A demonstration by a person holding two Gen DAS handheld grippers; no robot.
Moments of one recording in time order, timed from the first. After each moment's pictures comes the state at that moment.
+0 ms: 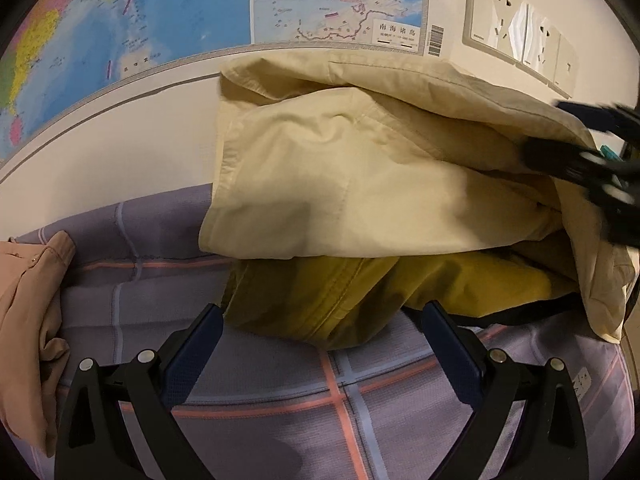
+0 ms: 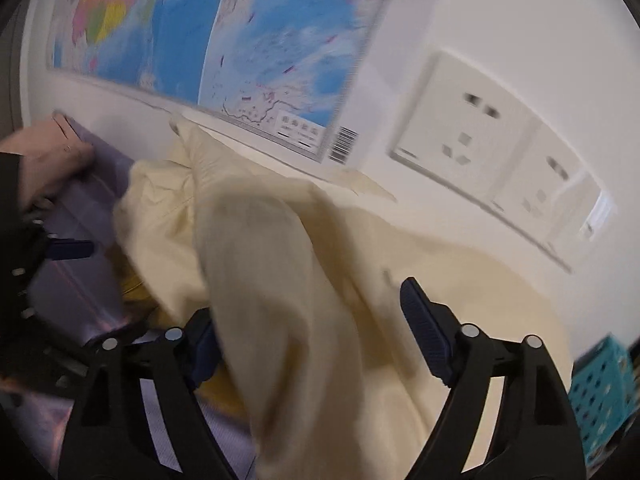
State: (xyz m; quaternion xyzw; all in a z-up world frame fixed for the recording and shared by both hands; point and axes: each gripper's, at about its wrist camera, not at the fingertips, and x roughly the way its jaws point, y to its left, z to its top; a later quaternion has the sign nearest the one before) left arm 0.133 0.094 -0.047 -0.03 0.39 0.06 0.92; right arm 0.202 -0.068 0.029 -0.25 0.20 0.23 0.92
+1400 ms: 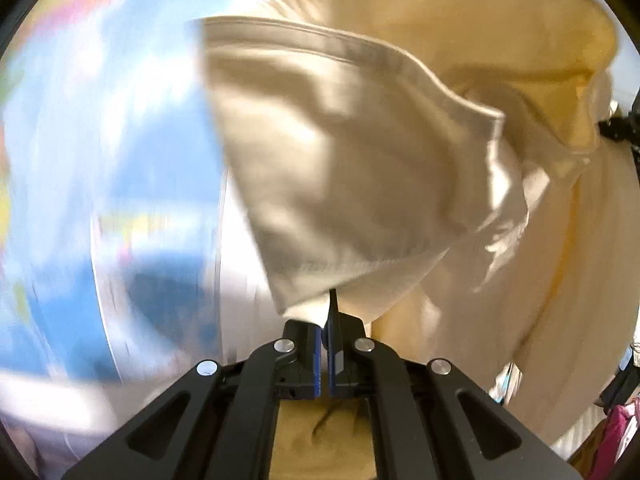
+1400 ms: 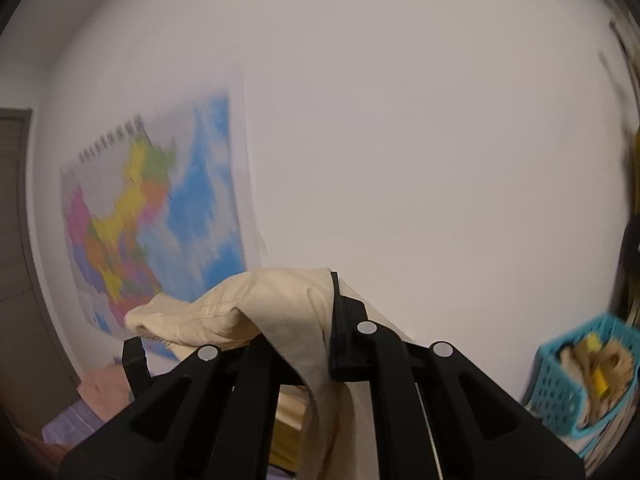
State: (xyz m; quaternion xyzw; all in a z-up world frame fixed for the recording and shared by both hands) left arm 0.071 0.072 0.189 -0.05 0.06 -0.16 0.98; right arm -0.008 -0.359 0.308 0.06 -0.04 0.26 0.96
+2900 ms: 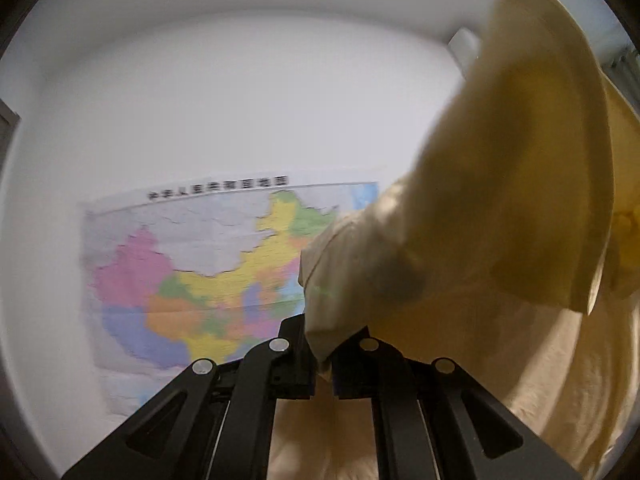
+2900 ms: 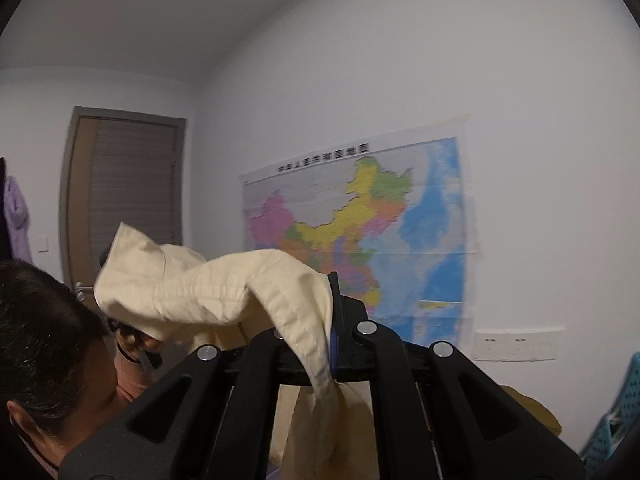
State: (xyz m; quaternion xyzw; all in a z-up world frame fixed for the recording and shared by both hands) left arm -0.334 0.194 0.321 0.09 -0.06 0.08 0.99; right arm -0.264 -0.278 0.274 0.03 -0.07 0.50 0.86
